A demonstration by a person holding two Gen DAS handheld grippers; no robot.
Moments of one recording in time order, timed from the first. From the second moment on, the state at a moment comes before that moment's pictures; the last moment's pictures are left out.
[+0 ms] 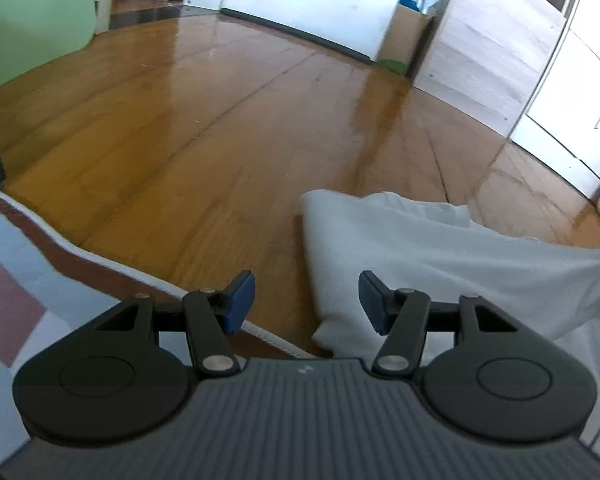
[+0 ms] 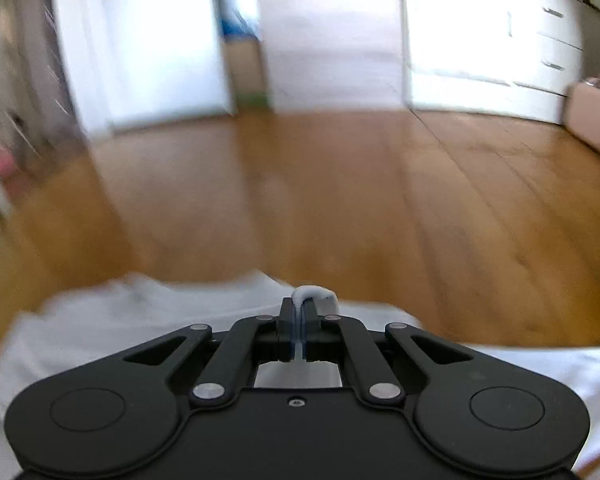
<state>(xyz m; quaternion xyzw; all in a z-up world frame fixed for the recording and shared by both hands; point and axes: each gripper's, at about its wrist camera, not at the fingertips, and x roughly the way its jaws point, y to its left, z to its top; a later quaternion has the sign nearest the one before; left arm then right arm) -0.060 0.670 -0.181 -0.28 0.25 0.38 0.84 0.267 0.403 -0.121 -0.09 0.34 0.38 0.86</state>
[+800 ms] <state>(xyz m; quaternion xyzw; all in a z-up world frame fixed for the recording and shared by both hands) -0.039 0.651 -0.187 -0.25 0.33 0.23 0.88 0.306 0.327 -0.142 -0.10 0.37 0.36 0.85</state>
